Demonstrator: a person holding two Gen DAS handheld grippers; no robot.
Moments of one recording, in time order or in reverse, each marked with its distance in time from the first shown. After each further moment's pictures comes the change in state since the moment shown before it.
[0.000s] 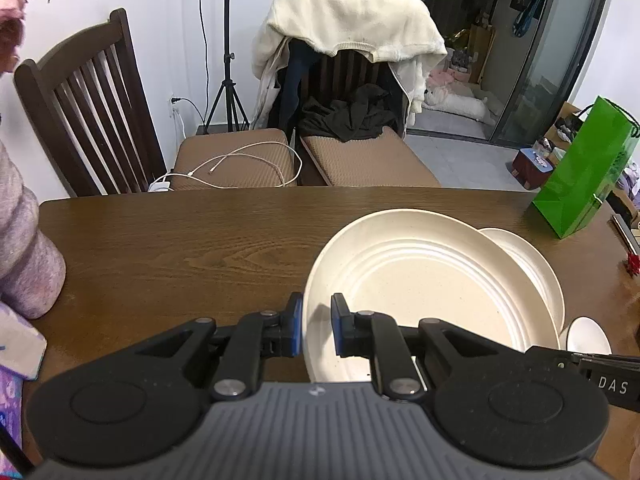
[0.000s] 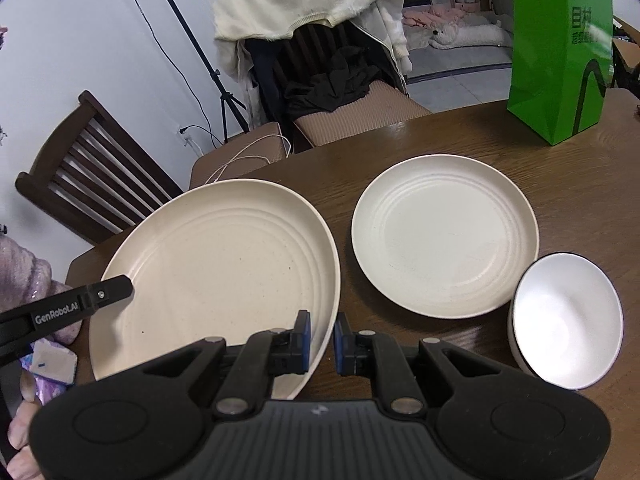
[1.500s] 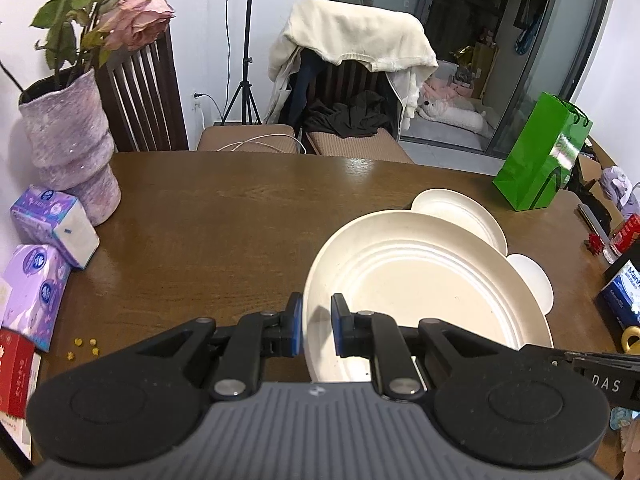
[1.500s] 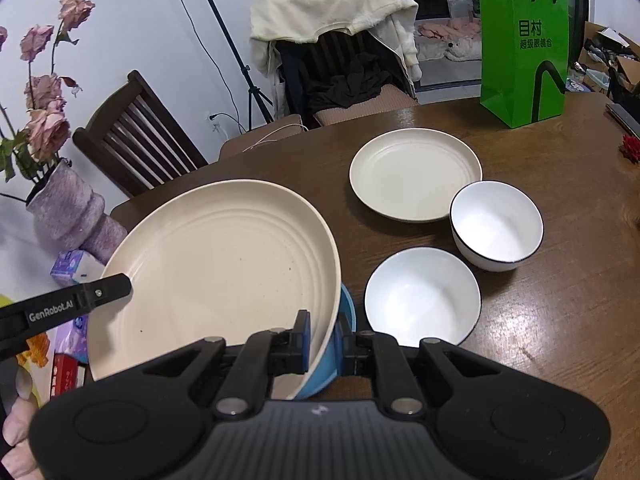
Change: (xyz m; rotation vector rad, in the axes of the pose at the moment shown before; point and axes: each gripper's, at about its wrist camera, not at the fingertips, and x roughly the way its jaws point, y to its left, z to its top) left arm -0.141 -0.020 -0.106 -0.059 -0.034 0.008; right arm -0.135 -0.010 -0.108 -0.074 -0.013 0.030
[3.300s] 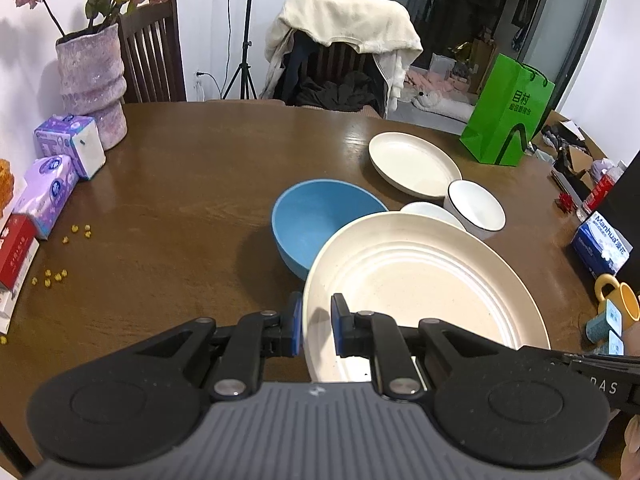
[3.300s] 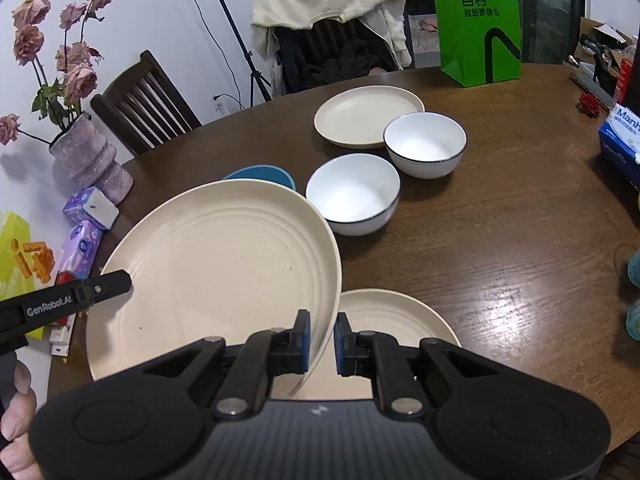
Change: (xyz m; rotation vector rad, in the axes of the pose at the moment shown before) left arm -0.066 -0.057 -0.122 -0.031 0.016 -0.005; right arm -0.075 -0.065 -0.114 -0.032 0.022 0.005
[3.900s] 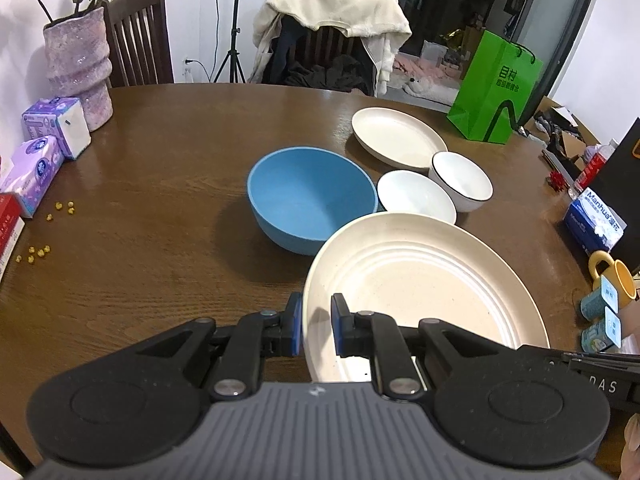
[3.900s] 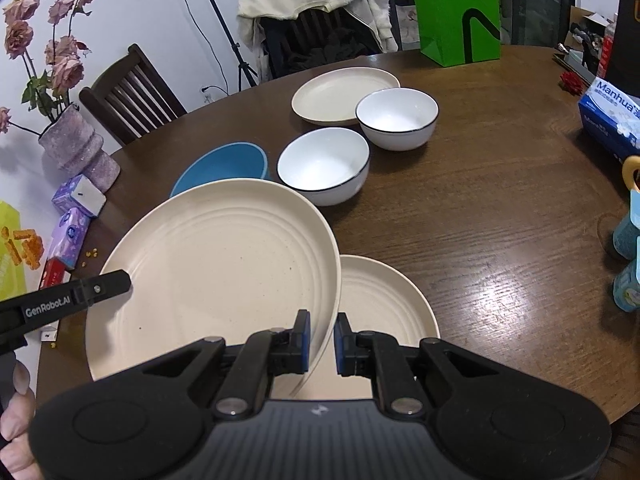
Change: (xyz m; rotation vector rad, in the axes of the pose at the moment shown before) left arm 0.009 -0.015 -0.027 0.016 0.035 -0.023; right arm -0.004 -0.028 -0.030 0.018 0.025 -0.020
